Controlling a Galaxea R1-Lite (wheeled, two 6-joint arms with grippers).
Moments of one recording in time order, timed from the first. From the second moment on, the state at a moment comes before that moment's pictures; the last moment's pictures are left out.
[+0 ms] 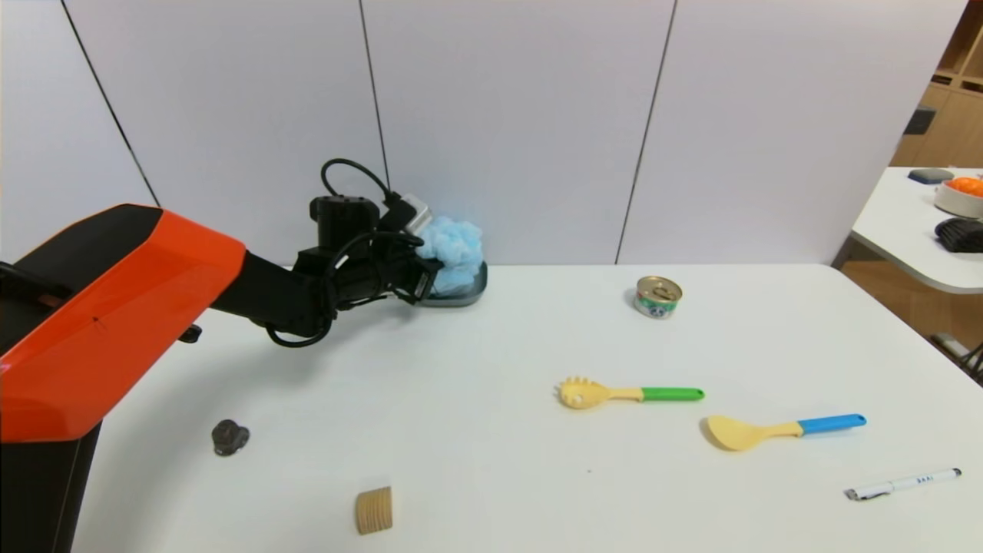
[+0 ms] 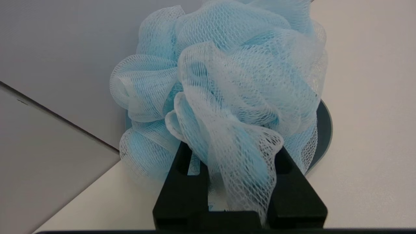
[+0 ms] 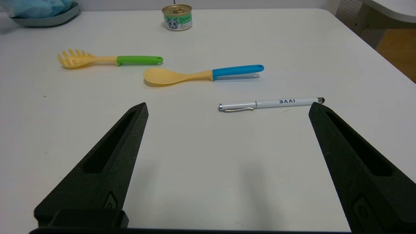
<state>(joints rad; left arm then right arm) -0.31 2.24 -1.42 -0.61 -0.29 0.35 0.01 0.00 0.00 0.00 0.00 0.00</state>
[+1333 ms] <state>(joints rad) -0.31 2.09 -1.23 -0.57 -0.29 0.36 0.01 0.00 0.00 0.00 0.00 0.00</state>
